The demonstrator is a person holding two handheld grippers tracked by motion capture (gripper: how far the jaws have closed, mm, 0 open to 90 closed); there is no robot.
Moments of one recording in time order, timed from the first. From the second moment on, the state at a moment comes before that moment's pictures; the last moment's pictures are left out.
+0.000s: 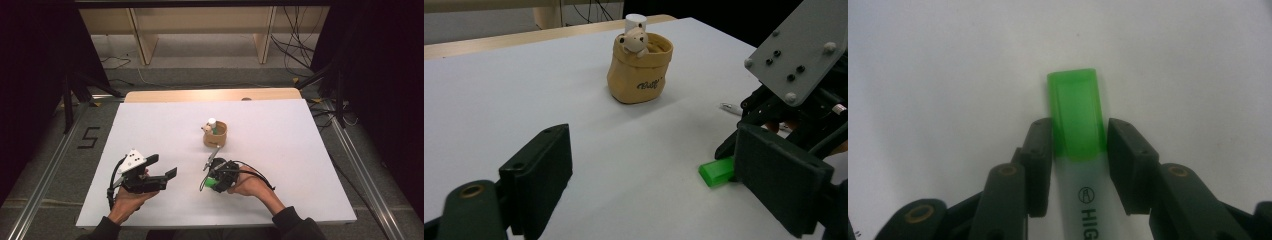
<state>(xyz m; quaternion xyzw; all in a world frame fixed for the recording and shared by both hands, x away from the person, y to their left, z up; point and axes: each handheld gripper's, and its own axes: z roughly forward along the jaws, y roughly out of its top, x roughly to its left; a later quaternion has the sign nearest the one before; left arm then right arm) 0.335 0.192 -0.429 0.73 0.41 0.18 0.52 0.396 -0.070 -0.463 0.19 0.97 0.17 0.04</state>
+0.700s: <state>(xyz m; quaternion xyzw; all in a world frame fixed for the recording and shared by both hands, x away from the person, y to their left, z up) 0.335 0.193 -0.428 0.73 0.41 0.18 0.52 0.407 -0.094 -0.435 0.22 0.94 0.28 0.03</state>
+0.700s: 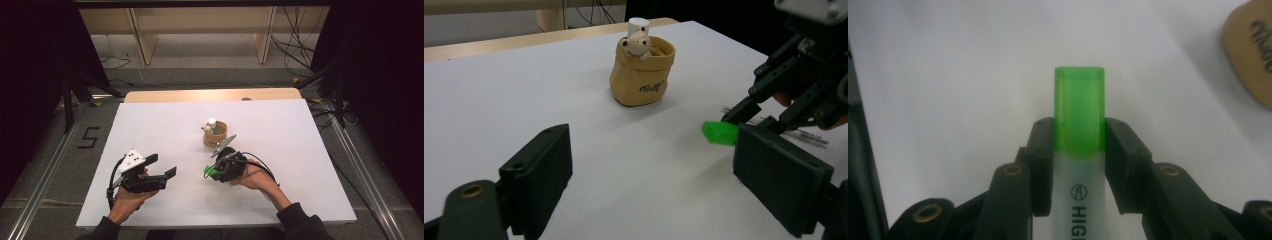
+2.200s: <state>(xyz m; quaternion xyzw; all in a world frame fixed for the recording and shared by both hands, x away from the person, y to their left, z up) 0.336 0.196 -0.428 0.72 0.42 0.18 0.53 0.462 -0.132 -0.382 0.38 0.75 0.52 0.16</state>
